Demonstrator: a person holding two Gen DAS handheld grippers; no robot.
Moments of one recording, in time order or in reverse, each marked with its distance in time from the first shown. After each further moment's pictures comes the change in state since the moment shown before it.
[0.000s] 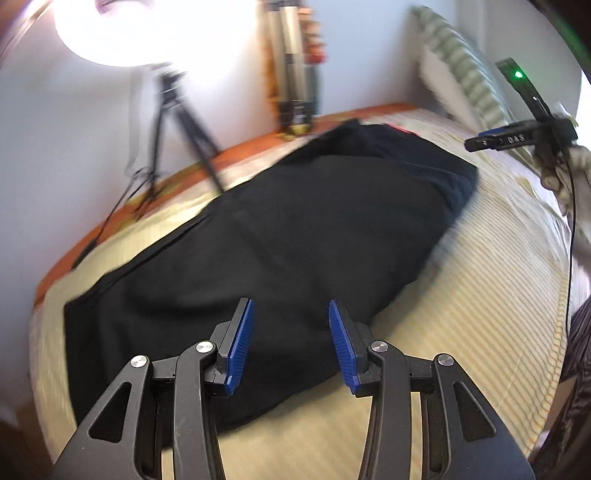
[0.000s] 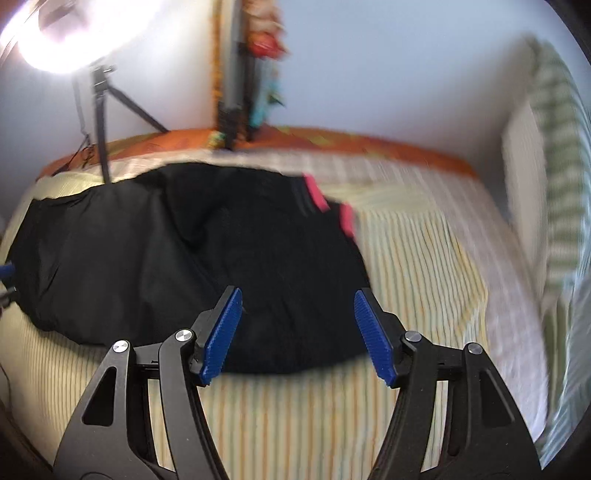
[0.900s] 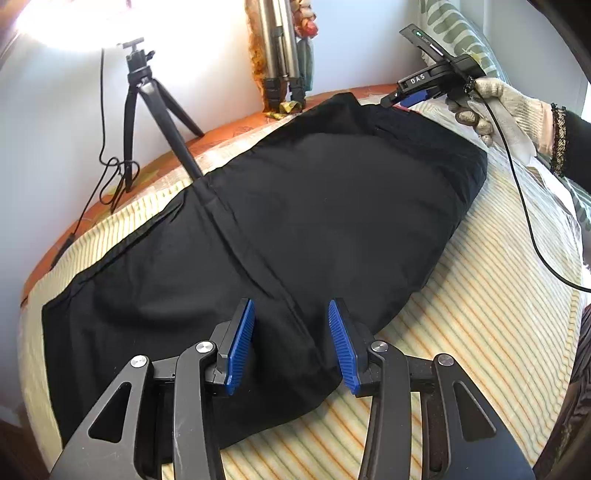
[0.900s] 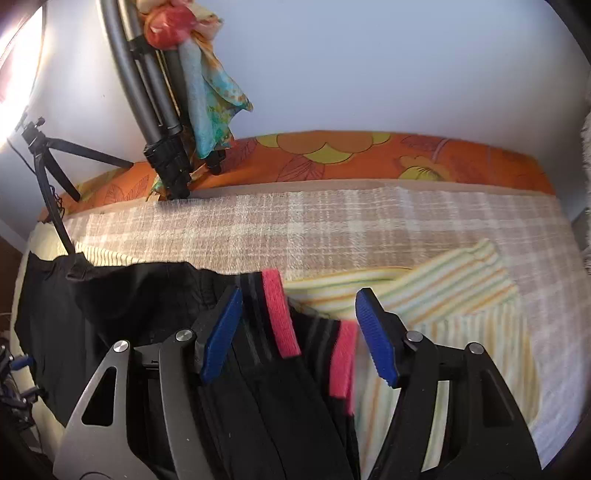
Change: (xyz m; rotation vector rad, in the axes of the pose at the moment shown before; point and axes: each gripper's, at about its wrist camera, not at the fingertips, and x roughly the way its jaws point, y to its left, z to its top) left arm 0.027 -0.001 0.000 -0.026 0.070 0.000; right arm 0.136 -0.032 0.117 0.029 0.061 0.250
